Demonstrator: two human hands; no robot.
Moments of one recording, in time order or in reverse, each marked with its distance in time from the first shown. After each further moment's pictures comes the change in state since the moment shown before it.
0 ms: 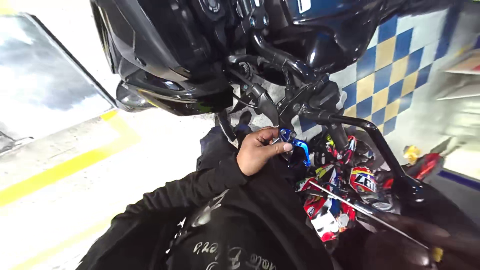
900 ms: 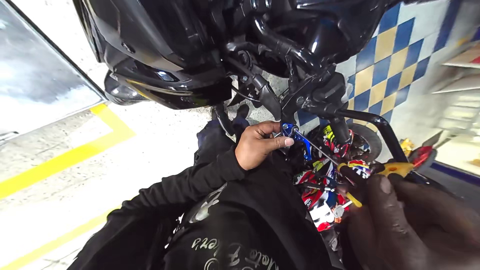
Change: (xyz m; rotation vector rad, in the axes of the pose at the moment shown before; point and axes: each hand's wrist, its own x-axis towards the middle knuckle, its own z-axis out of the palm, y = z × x) left_hand 0.001 0.004 -0.006 -0.034 -0.041 -0.085; right_hand 0.022 0.017 0.027 -0.504 -0.194 -0.184
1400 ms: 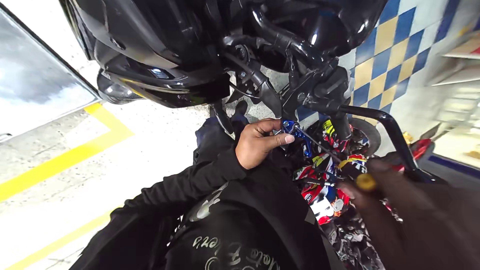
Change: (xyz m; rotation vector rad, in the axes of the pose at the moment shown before) left_hand 0.000 -0.004 0.001 -0.003 0.014 0.063; right_hand 0.037 -0.028 -0.036 -0.458 -0.472 -0.082
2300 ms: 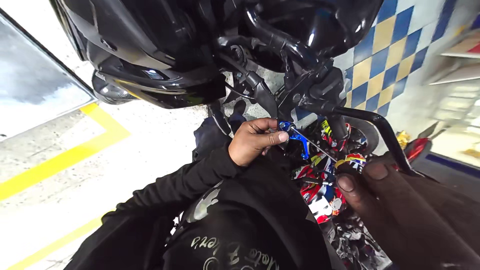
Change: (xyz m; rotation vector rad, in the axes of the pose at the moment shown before) left_hand 0.006 0.000 -0.006 -0.301 -0.116 -0.133; right_hand 0.012 0.033 -0.024 0.039 -0.312 -0.349
